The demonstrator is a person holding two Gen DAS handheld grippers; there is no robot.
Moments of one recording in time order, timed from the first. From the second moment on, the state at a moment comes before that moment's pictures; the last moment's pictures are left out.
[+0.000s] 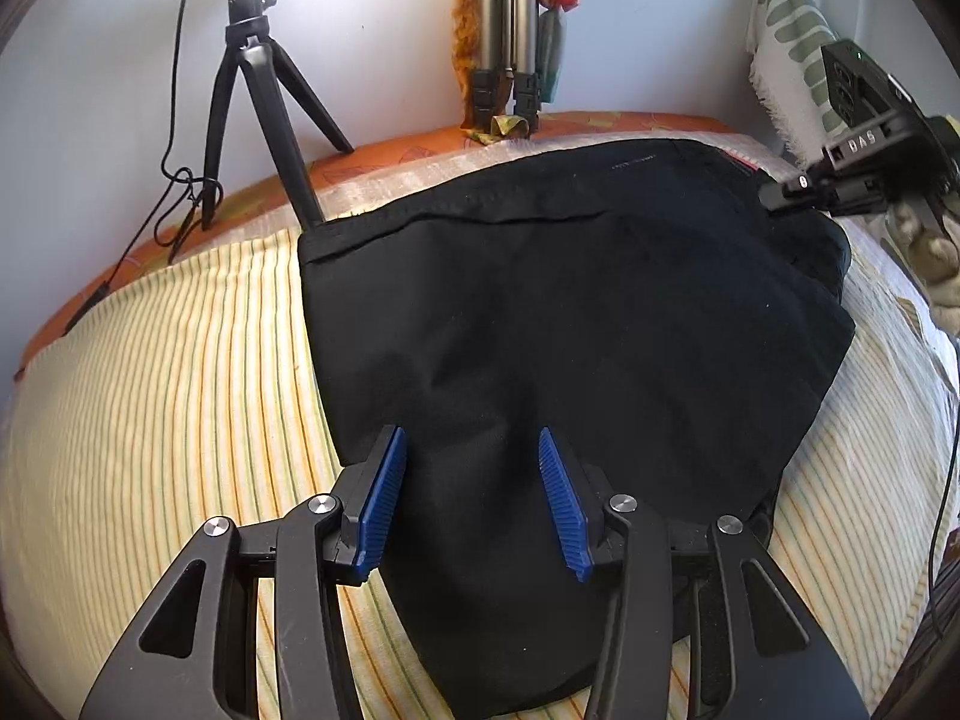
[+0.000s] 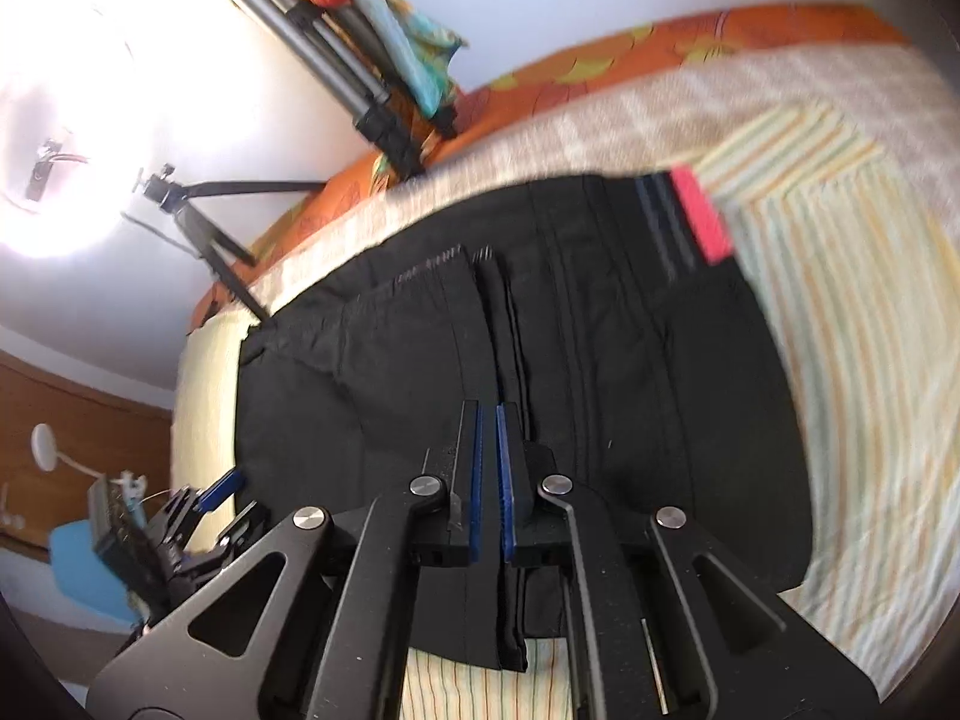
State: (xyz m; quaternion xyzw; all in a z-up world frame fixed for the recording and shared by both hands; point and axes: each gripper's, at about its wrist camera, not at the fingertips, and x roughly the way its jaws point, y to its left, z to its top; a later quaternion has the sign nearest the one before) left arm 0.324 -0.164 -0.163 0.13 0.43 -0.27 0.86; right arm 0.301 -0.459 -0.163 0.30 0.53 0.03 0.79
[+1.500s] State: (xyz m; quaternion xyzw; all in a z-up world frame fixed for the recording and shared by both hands) left arm 0.328 -0.139 -0.147 0.10 0.41 -0.25 0.87; right arm 0.289 -0.386 -0.147 0.15 0.52 0.04 0.84
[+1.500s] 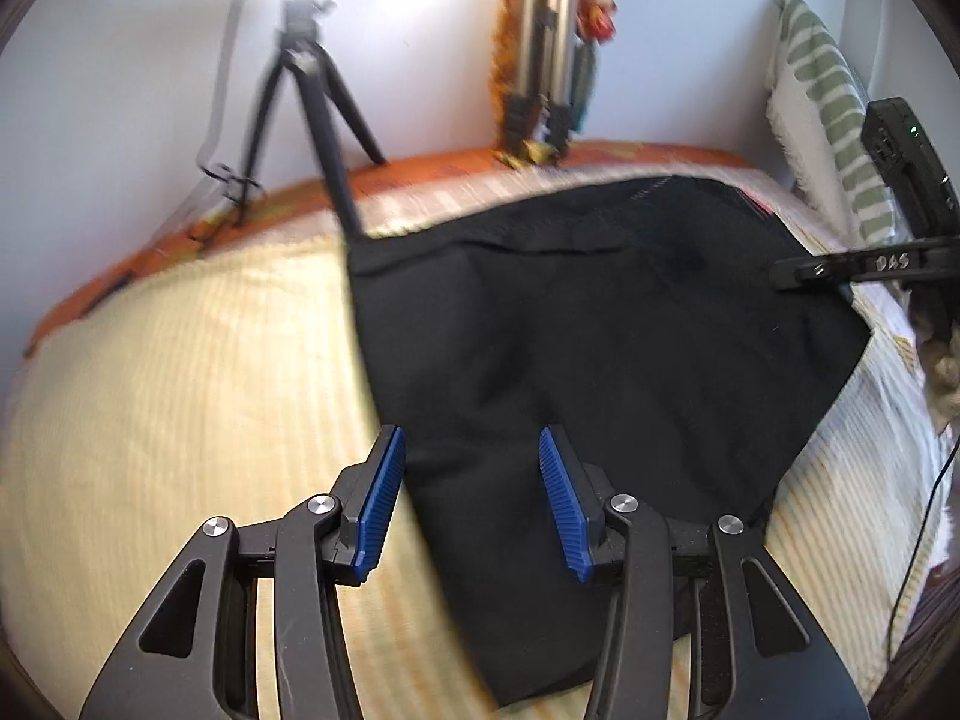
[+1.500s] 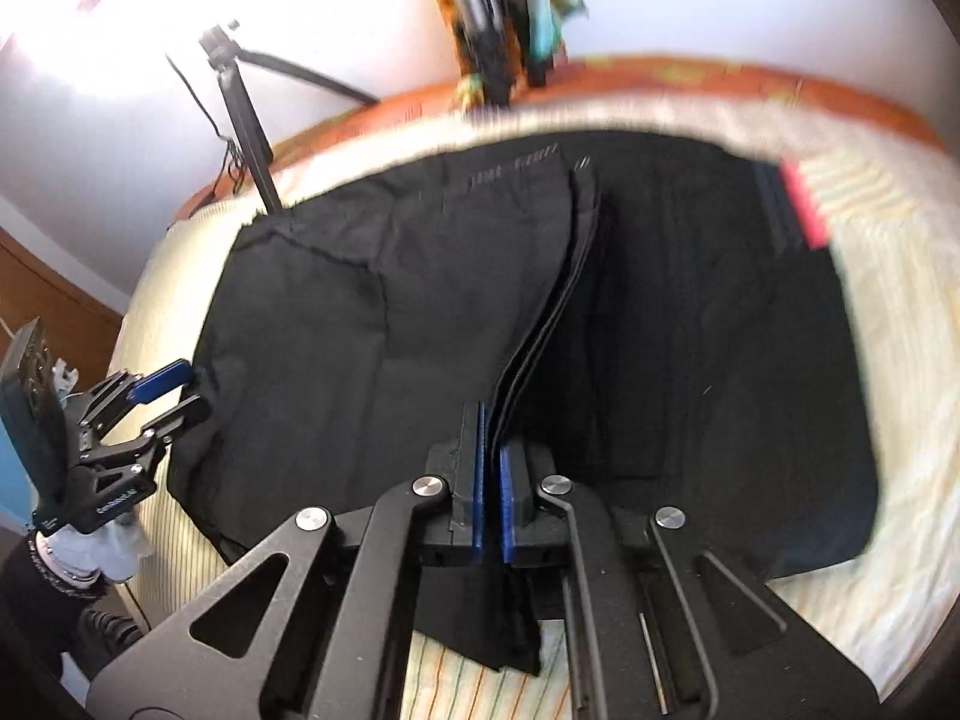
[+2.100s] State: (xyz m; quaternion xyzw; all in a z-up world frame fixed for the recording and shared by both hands) left arm 0.315 -0.185 -0.152 0.16 0.38 -0.29 0.86; right arm 0.272 -0.459 -0.144 0.13 0.52 -0.07 0.84
